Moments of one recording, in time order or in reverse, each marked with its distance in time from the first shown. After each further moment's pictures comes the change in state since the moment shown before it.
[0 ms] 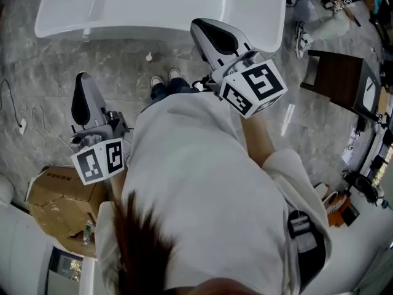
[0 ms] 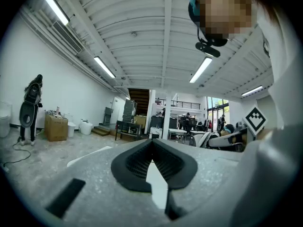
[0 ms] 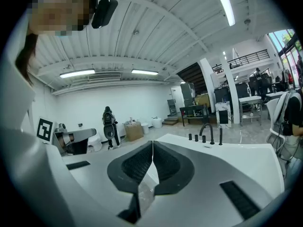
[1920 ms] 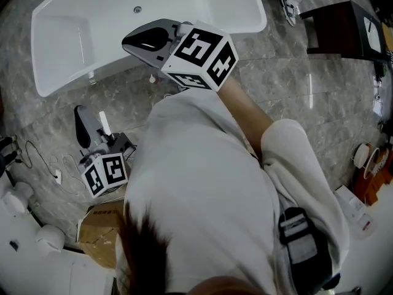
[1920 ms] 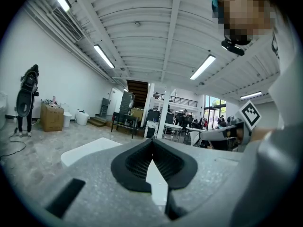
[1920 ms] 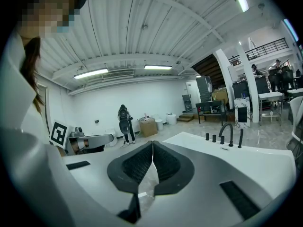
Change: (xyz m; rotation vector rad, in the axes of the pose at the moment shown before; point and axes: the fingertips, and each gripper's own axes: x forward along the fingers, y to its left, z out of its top) left arm 0.035 -0.003 -0.017 -0.055 0.085 -0.056; right arm 0.040 0.020 0.017 -0.042 0.060 0.199
